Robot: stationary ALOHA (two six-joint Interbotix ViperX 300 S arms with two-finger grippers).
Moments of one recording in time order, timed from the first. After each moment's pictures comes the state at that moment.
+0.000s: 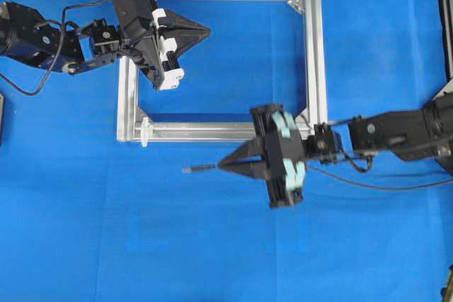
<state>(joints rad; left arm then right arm) 0.27 0.14 0.84 -0.09 -0.74 -0.01 0.15 0.09 0.77 0.04 -0.44 0.04</state>
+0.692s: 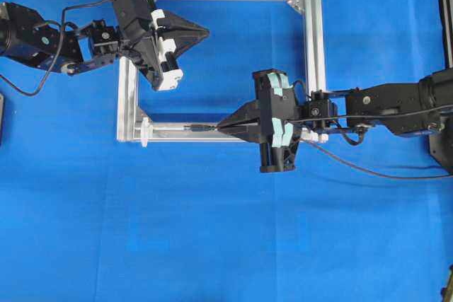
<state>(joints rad) 0.27 0.14 0.85 -0.09 -0.74 -0.01 0.04 0.09 0.76 0.04 -0.39 0.04</state>
